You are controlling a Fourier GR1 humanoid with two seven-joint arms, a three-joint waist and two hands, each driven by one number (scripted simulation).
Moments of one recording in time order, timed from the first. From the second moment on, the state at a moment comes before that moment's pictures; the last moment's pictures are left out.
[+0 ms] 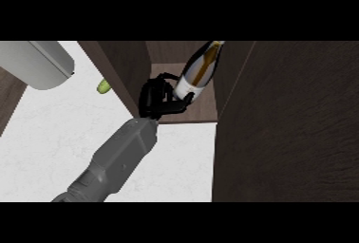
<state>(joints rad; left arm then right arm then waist) -0.86 0.00 -0.46 -0.41 0.99 0.22 -0.69 0.07 -0.05 -0.04 -2.24 -0.20 0.26 0.29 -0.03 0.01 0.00</state>
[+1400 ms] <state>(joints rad) -0.99 0.00 -0.38 -0.18 1.01 0.19 -0.83 0.07 -0.04 -0.02 -2.27 -0.18 0.26 0.31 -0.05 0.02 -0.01</state>
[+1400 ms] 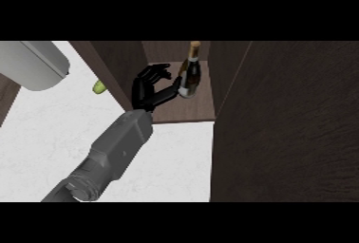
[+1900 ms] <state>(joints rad) -0.93 0.00 -0.43 -0.30 0.95 0.18 -0.86 0.08 -0.05 -0.03 -2.26 -0.17 0.26 0.29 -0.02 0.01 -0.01</state>
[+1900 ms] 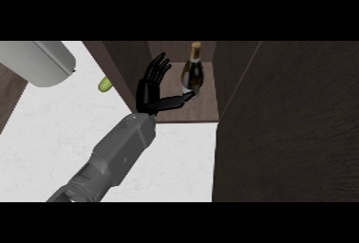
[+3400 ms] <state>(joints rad) -0.15 0.41 -0.65 -1.79 0.69 0.49 -0.42 0.07 -0.09 0.00 -2.33 -0.16 0.29 0.37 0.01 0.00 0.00</state>
